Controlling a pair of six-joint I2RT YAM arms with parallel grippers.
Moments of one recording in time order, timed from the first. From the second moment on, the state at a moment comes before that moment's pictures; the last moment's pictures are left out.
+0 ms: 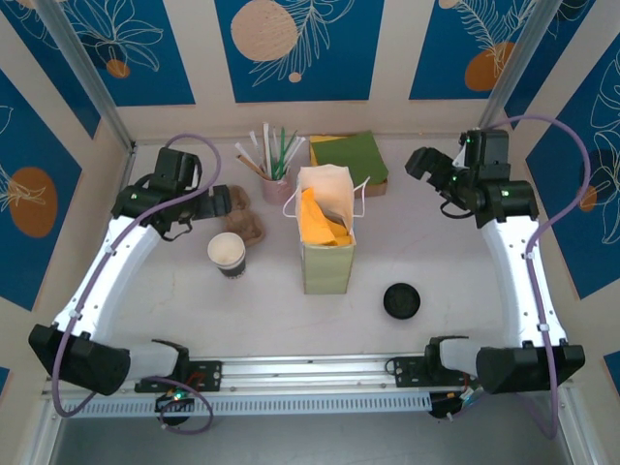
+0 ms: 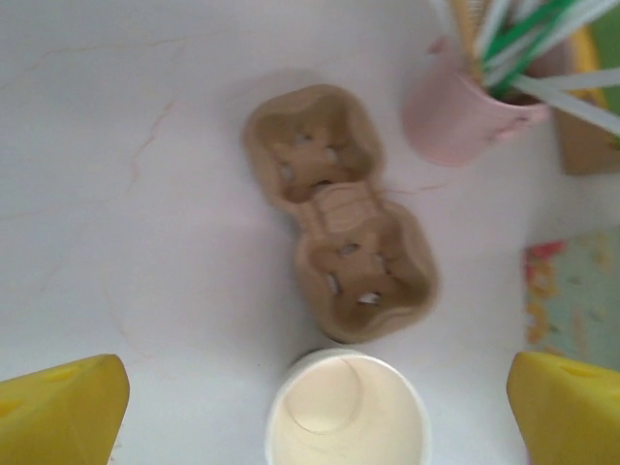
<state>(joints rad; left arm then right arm) -0.27 1.27 1.35 -0.99 -0.16 -0.37 0.03 1.22 1.43 -0.94 -0.11 0.55</state>
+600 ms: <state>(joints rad) 0.03 1.34 0.91 -0.47 -0.34 -0.33 -0.04 1.30 0.84 -0.41 0.14 0.30</state>
